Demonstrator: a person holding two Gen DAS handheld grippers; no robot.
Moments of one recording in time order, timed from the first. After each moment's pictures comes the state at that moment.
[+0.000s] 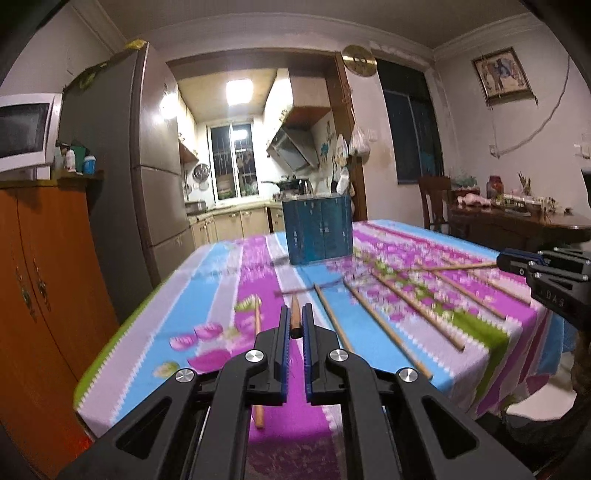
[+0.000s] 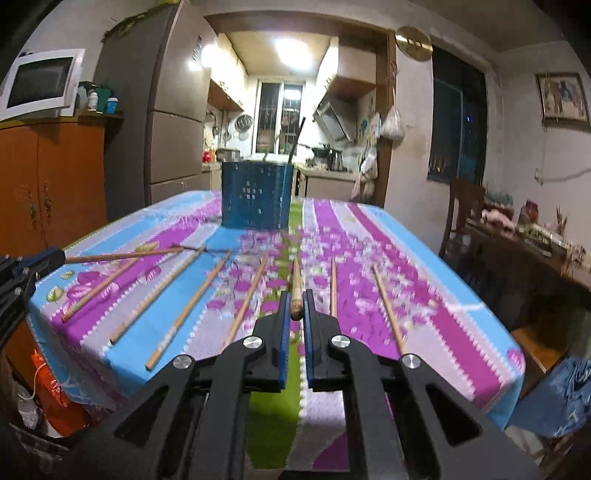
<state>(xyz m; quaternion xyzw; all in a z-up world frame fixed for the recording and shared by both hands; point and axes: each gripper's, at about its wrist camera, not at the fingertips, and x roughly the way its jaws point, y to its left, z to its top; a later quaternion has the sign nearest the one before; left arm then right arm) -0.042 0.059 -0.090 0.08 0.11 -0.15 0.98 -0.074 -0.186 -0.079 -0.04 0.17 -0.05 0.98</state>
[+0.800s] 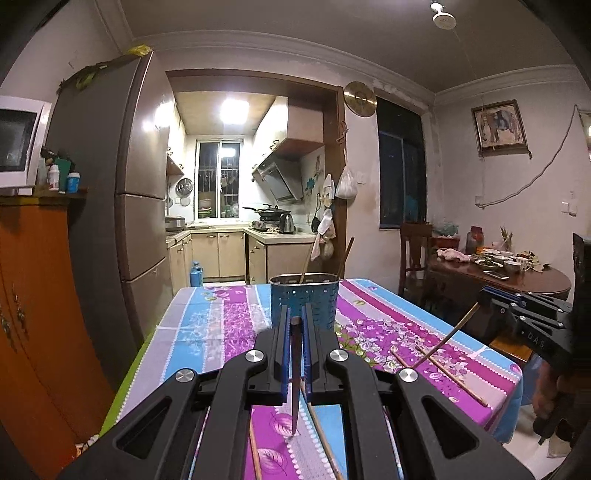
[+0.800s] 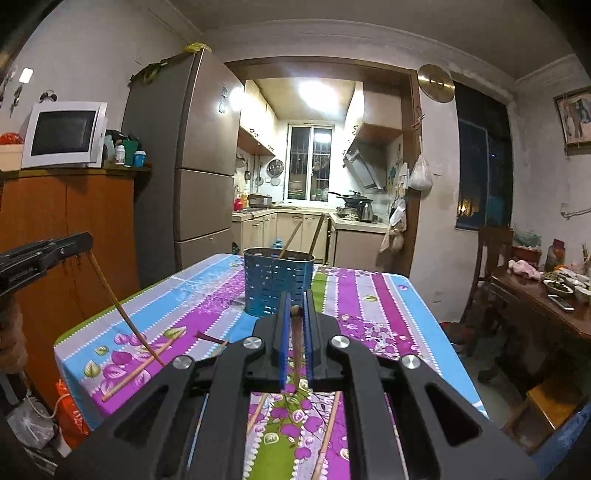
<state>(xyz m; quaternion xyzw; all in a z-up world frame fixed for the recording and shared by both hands) -0.007 0.072 0.037 0.02 0.08 -0.21 0.98 -0.055 -0.212 0.029 -0.03 0.10 0.04 0.99</state>
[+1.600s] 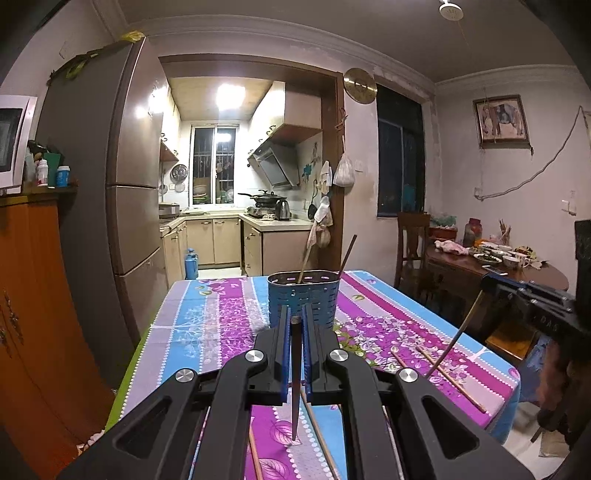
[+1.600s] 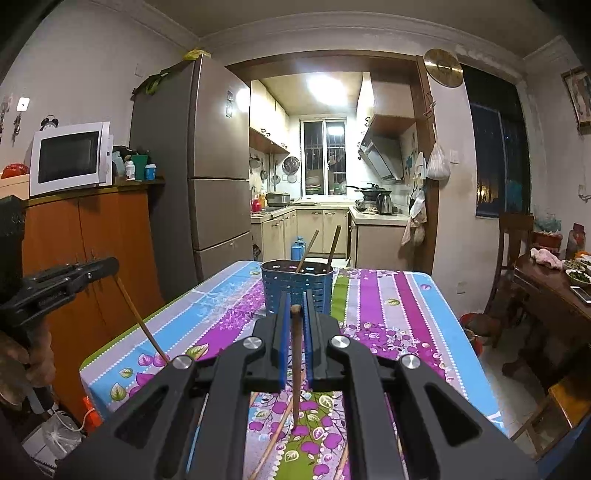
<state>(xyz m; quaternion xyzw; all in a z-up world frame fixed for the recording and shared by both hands) 0.026 0.062 0.056 0.02 0.12 -0.21 0.97 -0.038 -0.217 0.059 0.00 0.11 0.07 0.99</state>
